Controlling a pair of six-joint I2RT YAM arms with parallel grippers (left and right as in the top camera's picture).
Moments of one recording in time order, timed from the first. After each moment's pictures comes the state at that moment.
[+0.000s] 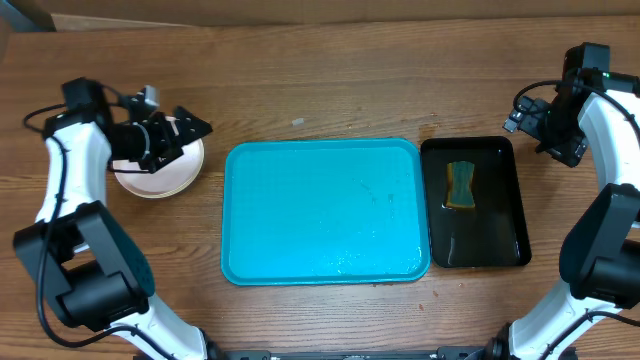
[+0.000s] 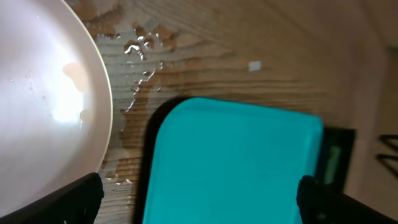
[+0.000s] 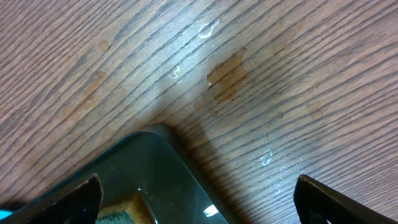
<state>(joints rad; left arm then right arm) 0.36 1.91 1.47 -0.92 0.68 -0.03 -0.24 1.95 1.59 -1.02 0.00 0.35</state>
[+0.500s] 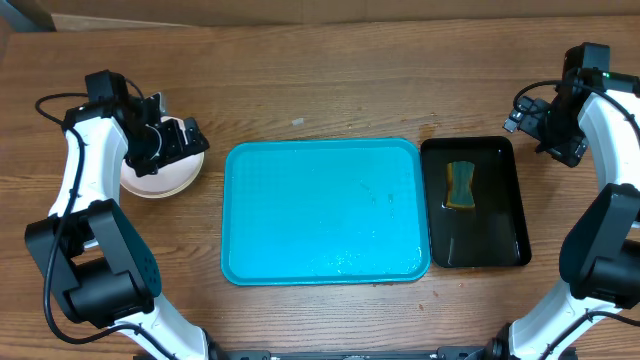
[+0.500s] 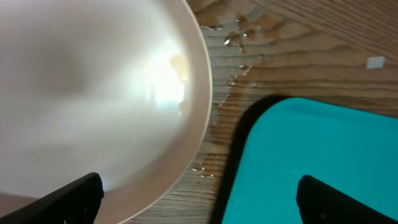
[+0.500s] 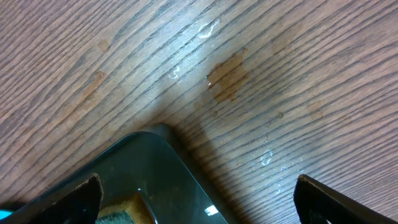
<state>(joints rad) 0.30 1.91 1.47 -0.92 0.31 -0.02 -0.24 1.95 1.59 -1.02 0.00 0.35</state>
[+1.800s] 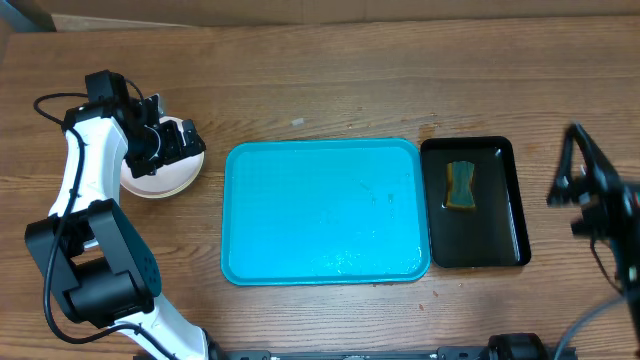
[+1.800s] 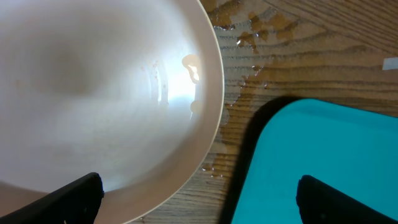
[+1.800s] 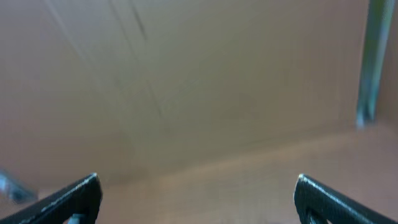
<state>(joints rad) 0.30 1.91 1.47 -0.92 0.28 -0.02 0.06 0.68 1.38 -0.75 0.05 0.29</state>
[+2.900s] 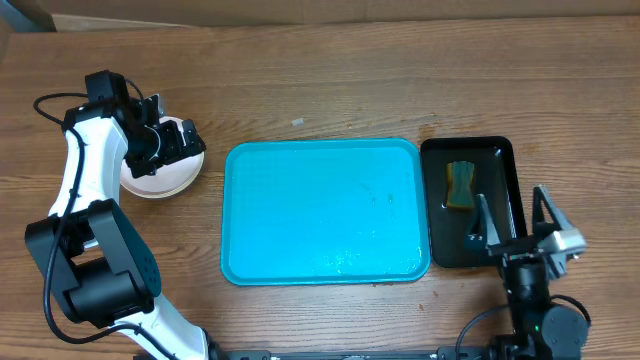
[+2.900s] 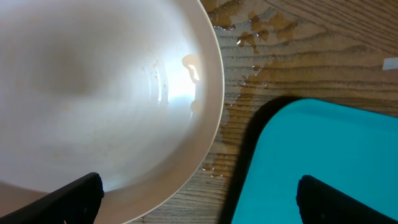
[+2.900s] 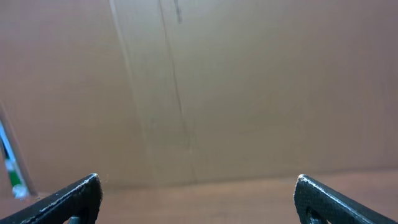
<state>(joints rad) 0.30 1.91 1.47 -0.92 0.28 -0.02 0.04 0.01 0.03 0.26 -0.10 0.23</state>
